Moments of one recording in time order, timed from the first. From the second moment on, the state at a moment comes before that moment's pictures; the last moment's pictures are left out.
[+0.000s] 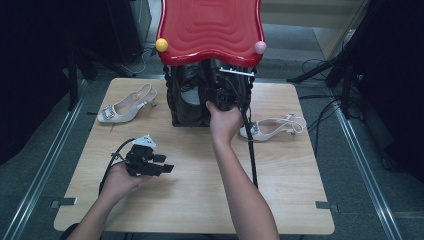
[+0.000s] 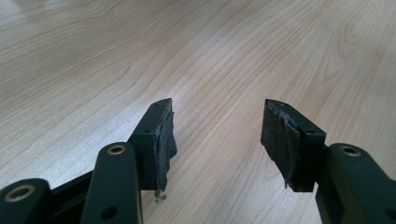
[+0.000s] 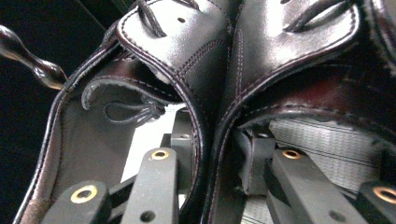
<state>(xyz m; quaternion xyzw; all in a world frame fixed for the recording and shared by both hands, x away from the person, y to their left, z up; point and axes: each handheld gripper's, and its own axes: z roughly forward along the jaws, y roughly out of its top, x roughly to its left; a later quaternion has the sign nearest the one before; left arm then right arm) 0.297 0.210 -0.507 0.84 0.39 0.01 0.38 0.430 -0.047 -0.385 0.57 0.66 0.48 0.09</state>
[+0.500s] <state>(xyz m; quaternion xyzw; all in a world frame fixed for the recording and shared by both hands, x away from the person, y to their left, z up) 0.297 0.210 -0.508 0.84 0.39 0.01 0.38 0.434 -0.044 -0.394 0.55 0.67 0.49 0.05</state>
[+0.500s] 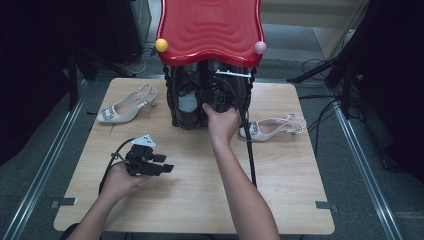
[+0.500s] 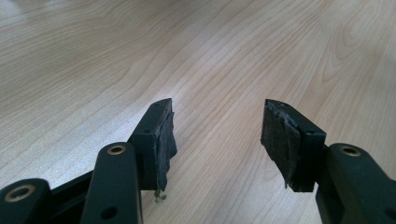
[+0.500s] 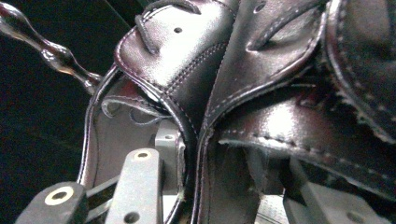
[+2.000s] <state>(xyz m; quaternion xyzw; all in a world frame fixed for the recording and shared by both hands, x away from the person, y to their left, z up) 0.301 0.209 -0.443 0.83 0.35 0.03 0.43 0.374 -0.091 -0.356 0.46 0.73 0.50 0.04</state>
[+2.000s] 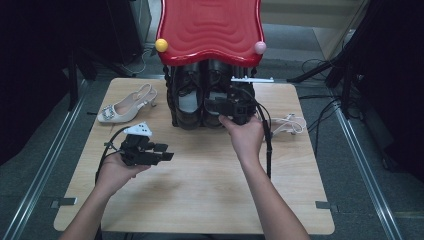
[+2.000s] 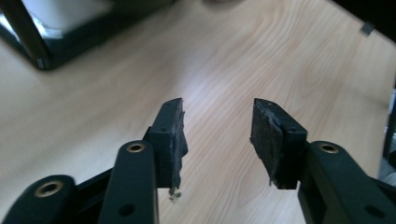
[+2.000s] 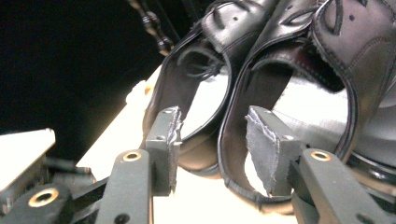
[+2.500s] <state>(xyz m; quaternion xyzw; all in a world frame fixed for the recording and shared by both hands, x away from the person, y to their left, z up) 0.346 0.193 -0.339 0.84 0.30 0.07 0.45 0.344 -0.125 -0.376 0.43 0.74 0.51 0.02</state>
